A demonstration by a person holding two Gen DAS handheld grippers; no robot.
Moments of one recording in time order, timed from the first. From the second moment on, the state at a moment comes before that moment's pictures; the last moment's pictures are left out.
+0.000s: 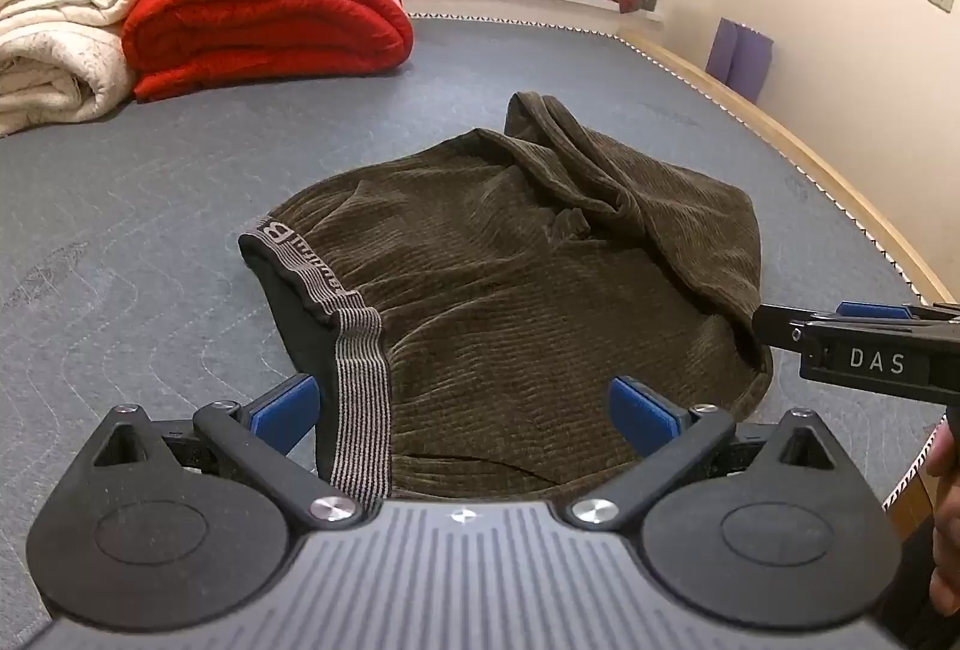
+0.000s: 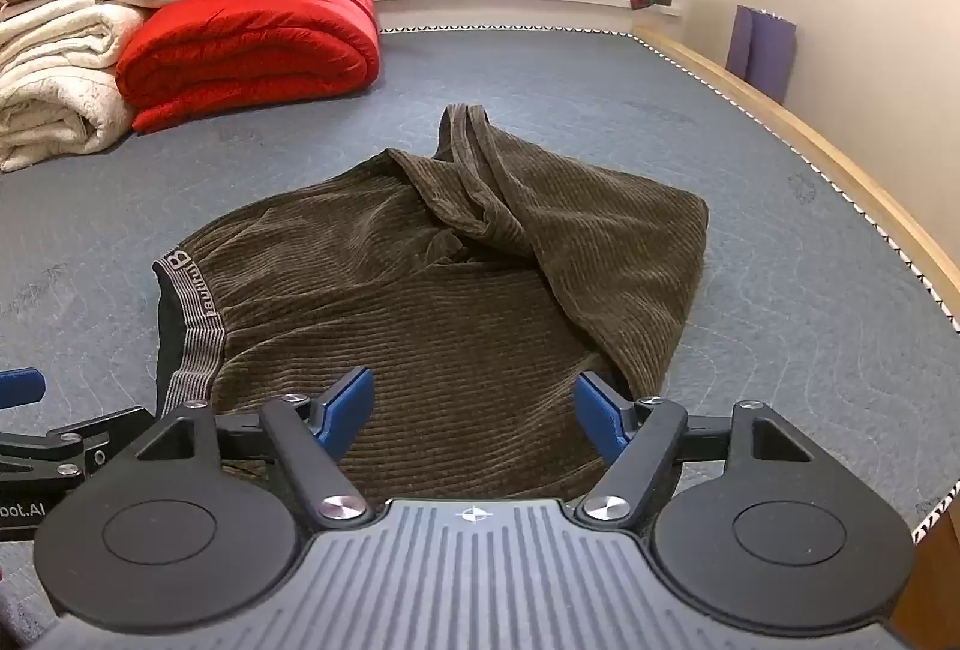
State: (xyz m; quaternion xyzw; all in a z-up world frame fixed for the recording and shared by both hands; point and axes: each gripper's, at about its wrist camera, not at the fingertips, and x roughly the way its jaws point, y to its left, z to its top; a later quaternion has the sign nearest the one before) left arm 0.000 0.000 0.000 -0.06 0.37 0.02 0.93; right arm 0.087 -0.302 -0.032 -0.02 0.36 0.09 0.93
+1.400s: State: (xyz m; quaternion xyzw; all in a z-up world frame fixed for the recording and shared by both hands) left arm 0.028 0.038 0.014 -0.04 0.42 -0.08 0.90; right arm 0.084 -0.305 -0.026 0.00 0.33 0.09 0.94
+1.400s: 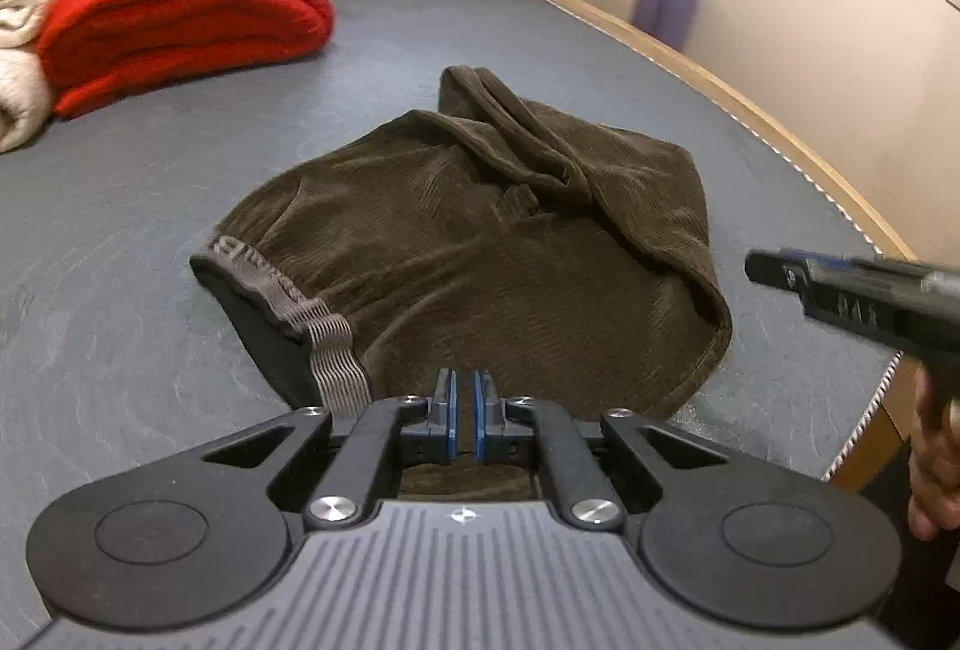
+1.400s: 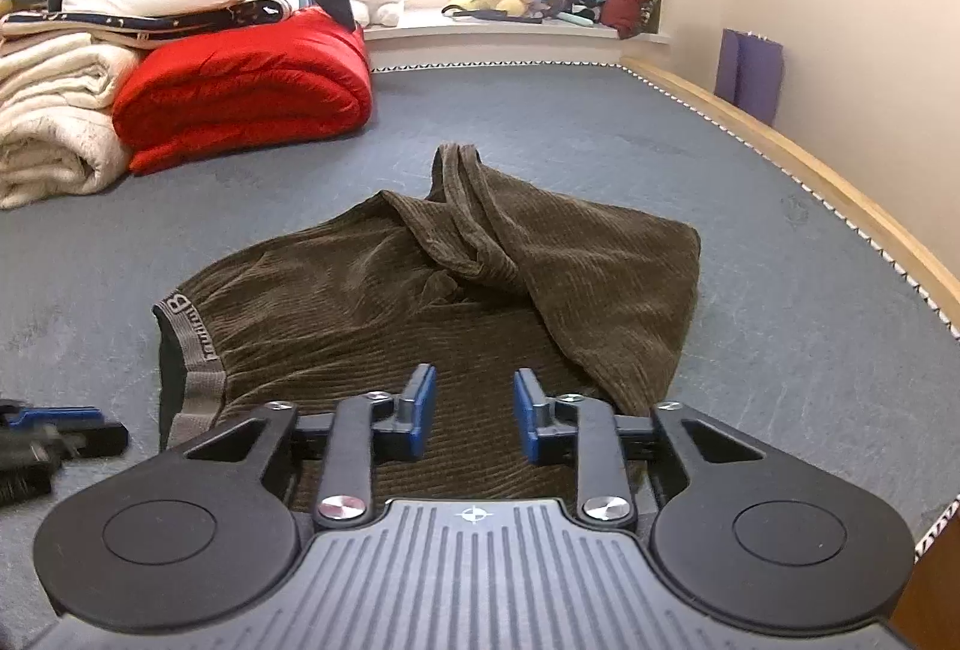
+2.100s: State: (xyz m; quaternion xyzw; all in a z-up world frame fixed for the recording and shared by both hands) left arm 0.120 0.182 -0.070 -0.26 0.54 -0.03 0.80; right arm 0.074 -0.193 -0.079 -0.13 0.39 0.26 0.88
